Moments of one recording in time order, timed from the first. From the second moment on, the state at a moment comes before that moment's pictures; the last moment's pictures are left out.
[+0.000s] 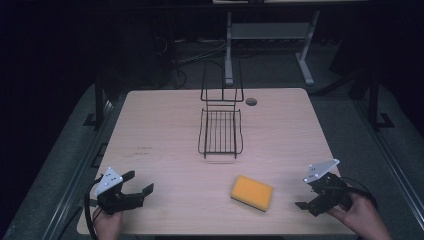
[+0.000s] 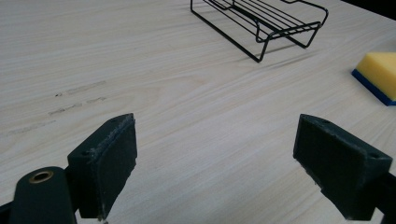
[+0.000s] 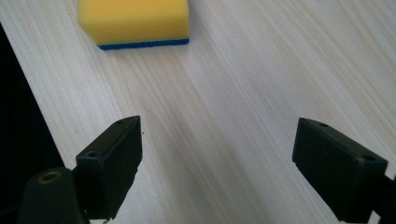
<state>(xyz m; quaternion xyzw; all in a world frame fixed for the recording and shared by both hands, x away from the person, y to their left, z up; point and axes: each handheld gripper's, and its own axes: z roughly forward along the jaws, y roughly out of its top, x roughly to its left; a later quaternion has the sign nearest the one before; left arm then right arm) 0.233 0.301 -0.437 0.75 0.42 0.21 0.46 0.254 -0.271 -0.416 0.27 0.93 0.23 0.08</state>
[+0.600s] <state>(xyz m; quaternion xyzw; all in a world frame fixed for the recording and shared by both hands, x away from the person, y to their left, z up) 0.231 0.303 -0.436 0.75 0.42 0.21 0.46 0.254 -0.256 -0.414 0.25 0.94 0.22 0.07</state>
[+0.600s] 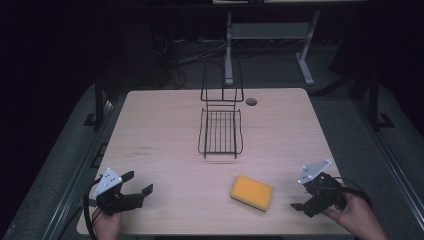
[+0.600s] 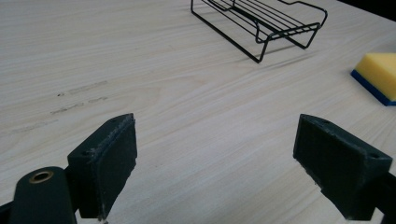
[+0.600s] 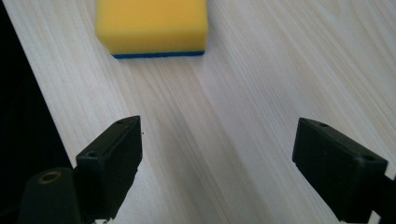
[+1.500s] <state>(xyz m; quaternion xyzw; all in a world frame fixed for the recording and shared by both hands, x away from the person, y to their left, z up) 0.230 0.303 -0.436 0.75 0.43 0.21 0.46 0.258 -0.222 -0.414 0.21 0.95 0.22 0.05</state>
